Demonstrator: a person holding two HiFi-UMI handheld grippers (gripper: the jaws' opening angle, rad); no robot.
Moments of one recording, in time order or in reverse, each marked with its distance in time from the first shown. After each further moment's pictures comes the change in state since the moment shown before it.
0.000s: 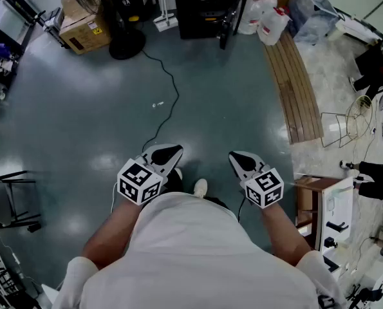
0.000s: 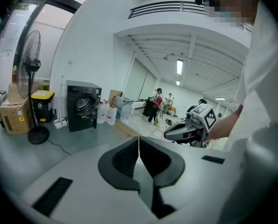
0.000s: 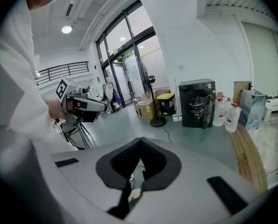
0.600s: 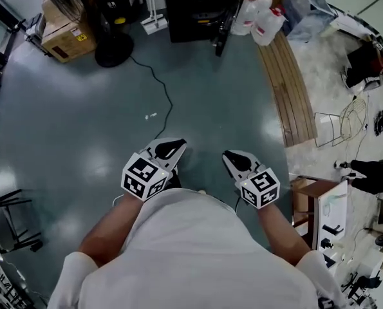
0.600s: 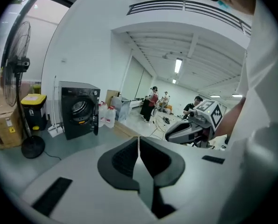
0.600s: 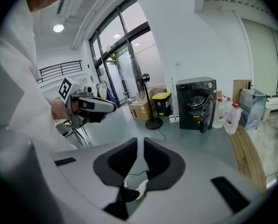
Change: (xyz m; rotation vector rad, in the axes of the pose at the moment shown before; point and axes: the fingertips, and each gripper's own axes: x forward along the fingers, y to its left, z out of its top) left arm 0.067 0.133 0.071 0.065 0.018 -0.068; right arm 0.113 -0.054 0.082 0.034 0.017 -0.049
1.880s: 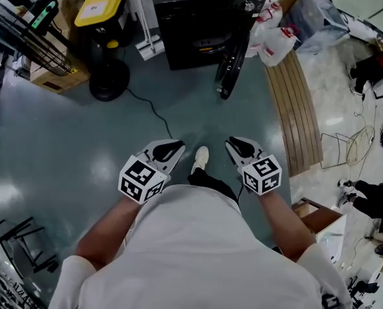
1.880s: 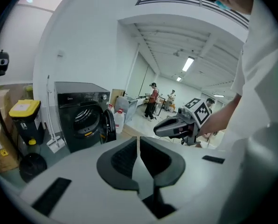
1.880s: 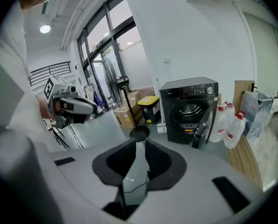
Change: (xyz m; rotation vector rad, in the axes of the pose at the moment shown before) left arm 0.154 0.265 0.168 0.002 0.053 -0.013; right arm 0.214 -0.259 0.202 0.030 0.008 -0.046
